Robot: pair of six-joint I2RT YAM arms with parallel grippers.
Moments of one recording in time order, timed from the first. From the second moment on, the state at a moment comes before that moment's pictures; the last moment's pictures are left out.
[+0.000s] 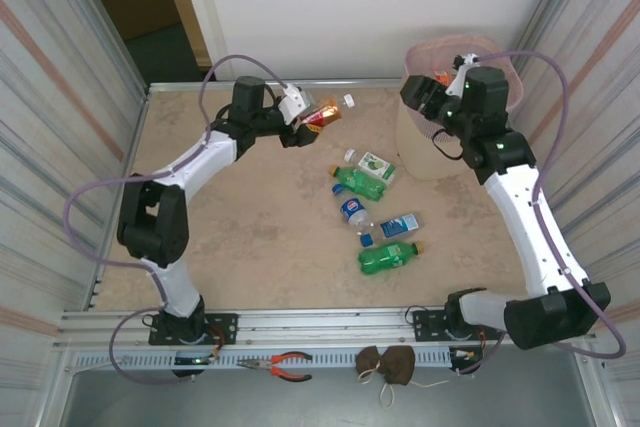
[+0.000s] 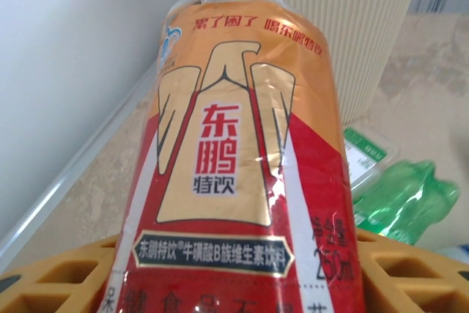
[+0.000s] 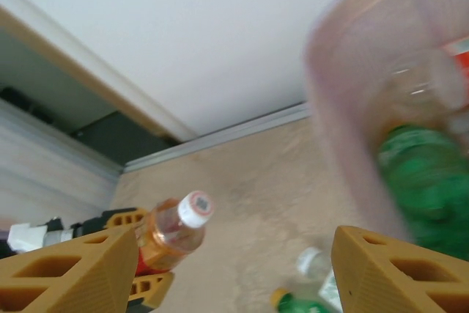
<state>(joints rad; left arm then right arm) -0.38 1.78 1.39 -0.09 0.67 0.51 0.24 1.24 1.38 -0.45 -0.16 0.62</state>
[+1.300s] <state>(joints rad) -0.52 1.46 1.23 -0.04 0.67 0.23 0.47 1.28 1.29 -0.23 -0.25 0.99</state>
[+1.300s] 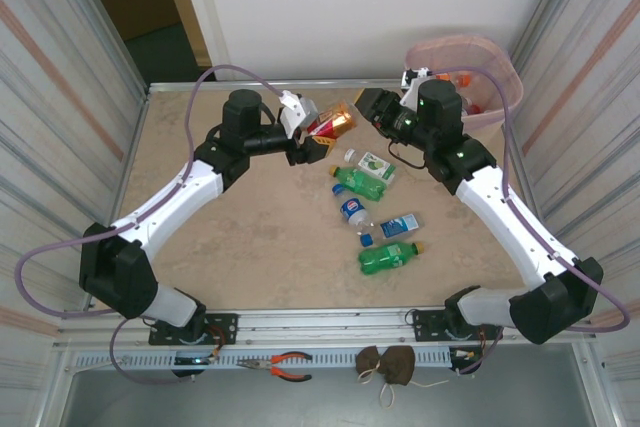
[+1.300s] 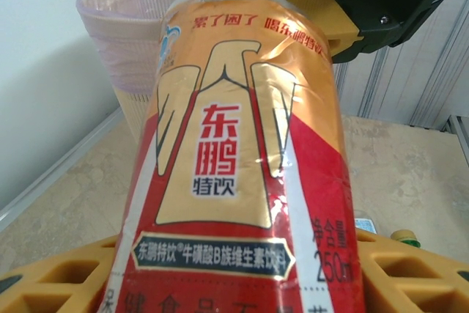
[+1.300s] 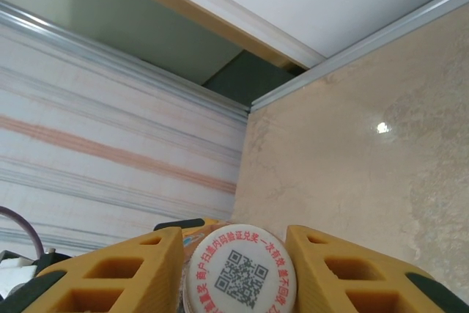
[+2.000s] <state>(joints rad) -0.52 1.36 1.15 -0.01 0.68 0.20 0.44 1.27 1.32 -0.30 -0.21 0.93</state>
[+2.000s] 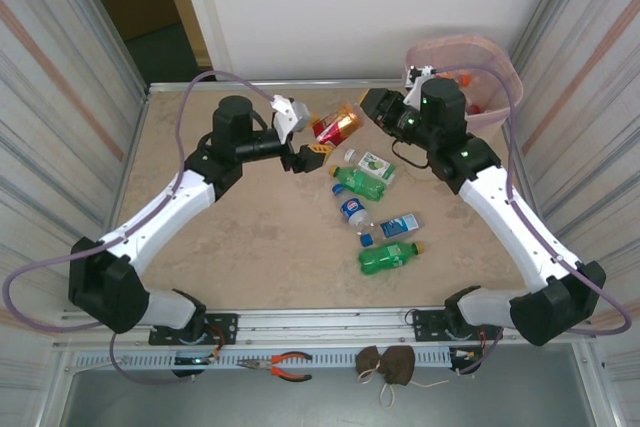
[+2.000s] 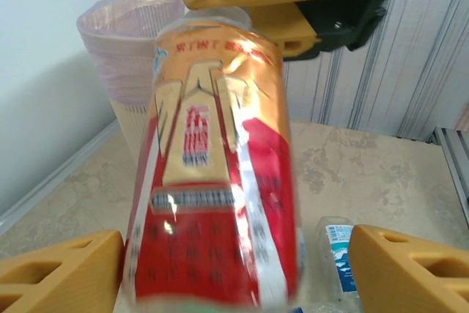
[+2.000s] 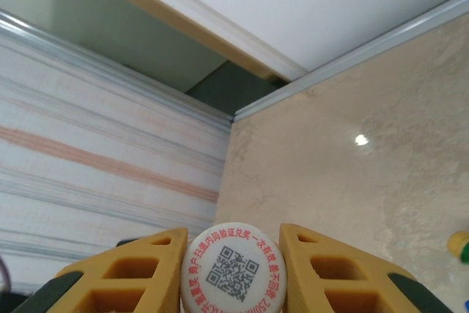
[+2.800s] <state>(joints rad) -0.52 1.25 1.09 -0.01 0.66 0.13 -0.01 1.31 1.58 -0.37 -0.07 0.55</state>
